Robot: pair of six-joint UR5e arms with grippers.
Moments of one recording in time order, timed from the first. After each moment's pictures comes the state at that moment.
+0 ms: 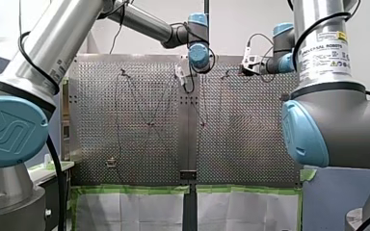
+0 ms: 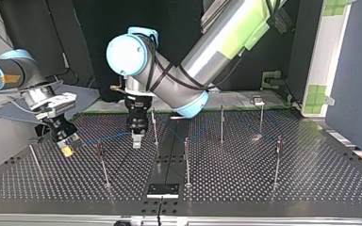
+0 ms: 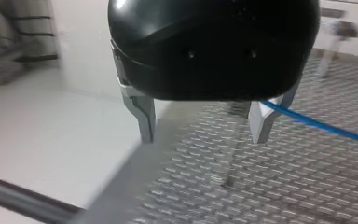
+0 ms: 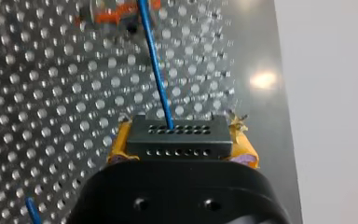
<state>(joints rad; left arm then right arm) -0.70 -2.03 -1.19 -3.01 -2.10 -1.86 1.70 -1.29 1.47 -0.31 0.89 1.81</state>
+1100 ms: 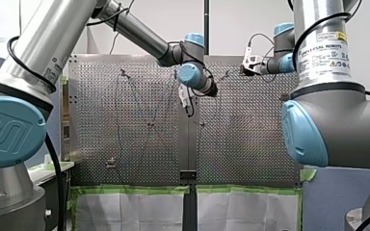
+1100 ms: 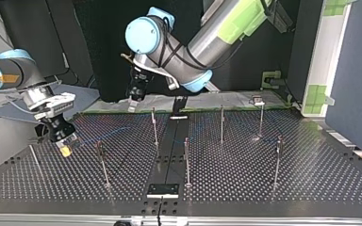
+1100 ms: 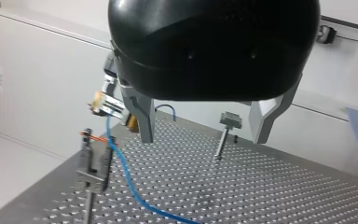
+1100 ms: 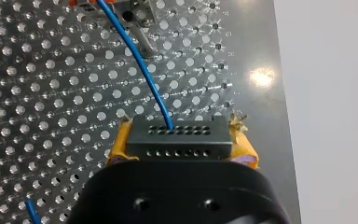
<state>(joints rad) -0.72 -1.97 -1.47 -2.90 -1.86 -1.92 1.70 -1.29 1.47 -0.31 0.89 1.81</state>
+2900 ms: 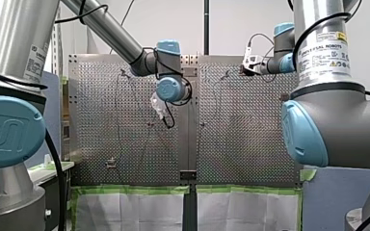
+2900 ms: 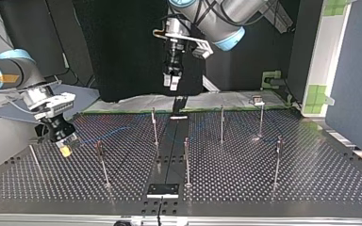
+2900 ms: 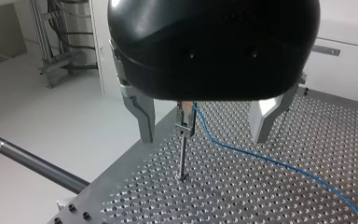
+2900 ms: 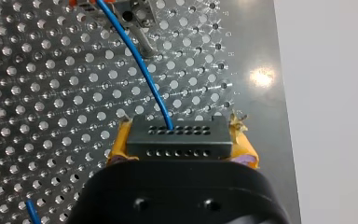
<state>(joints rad) -0.73 -1.76 -1.93 -2.47 -2.12 -2.00 1.70 -1.29 1.47 -0.31 0.89 1.81</state>
